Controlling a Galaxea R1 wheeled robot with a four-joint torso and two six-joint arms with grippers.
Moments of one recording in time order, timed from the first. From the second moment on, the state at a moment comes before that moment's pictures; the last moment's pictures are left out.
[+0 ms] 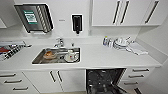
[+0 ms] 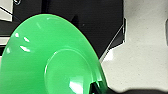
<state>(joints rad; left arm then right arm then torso) 1.41 2.78 -2.44 0.45 -0.20 -0.42 -1.56 2.90 -2.65 -0.26 0.12 0.19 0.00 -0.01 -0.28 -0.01</state>
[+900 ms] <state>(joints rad) 1.22 2.45 -1.93 0.43 -0.09 -0.42 -1.53 2.90 -2.64 -0.26 0.14 0.19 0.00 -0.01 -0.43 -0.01</state>
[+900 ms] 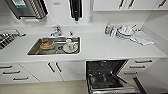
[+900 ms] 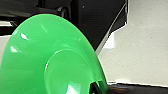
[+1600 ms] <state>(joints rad) 0.94 2.39 -1.68 0.43 0.10 -0.42 -1.53 2.90 -2.64 -0.26 0.14 0.19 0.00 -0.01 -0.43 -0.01</state>
